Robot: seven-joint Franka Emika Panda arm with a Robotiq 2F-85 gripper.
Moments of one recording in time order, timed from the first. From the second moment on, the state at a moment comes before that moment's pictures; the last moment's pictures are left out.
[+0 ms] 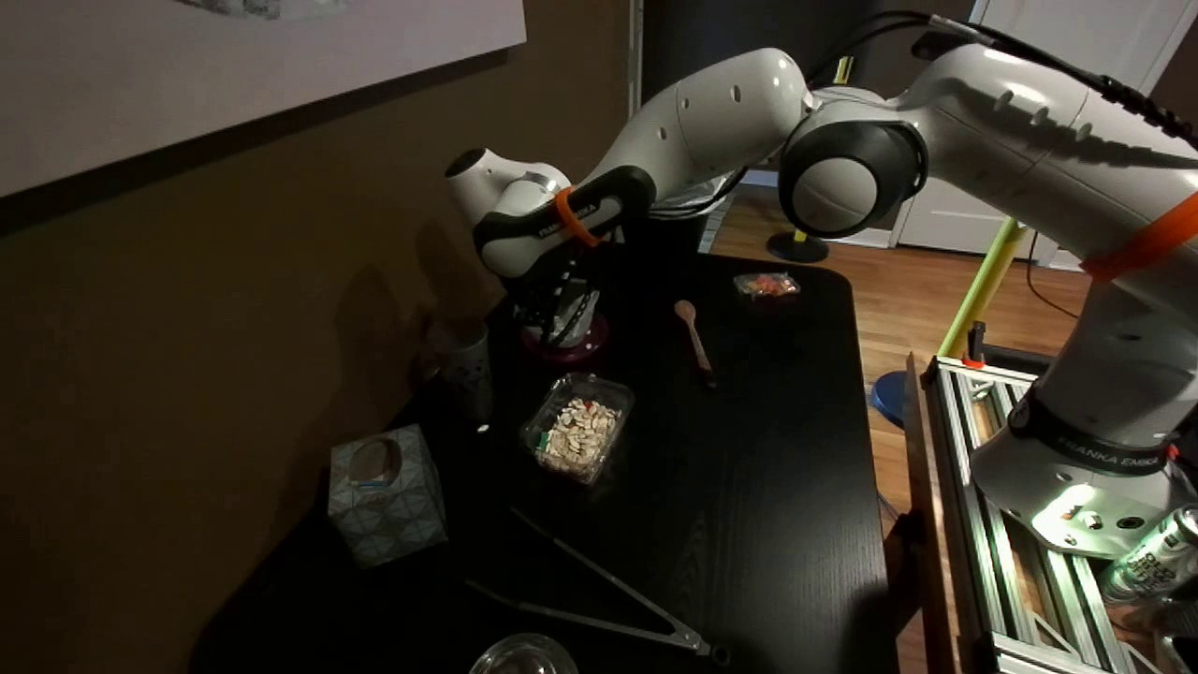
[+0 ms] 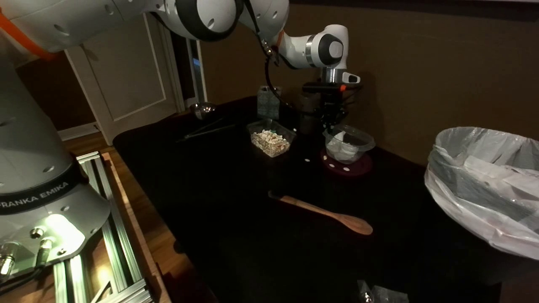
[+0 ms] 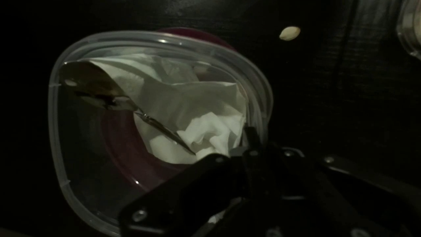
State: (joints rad) arm 0.00 1.16 -0.06 -0.88 -0.24 1.90 -0.08
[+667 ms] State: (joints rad) arm -0.01 1.26 -0.08 -0.74 -0.24 1.85 -0.09
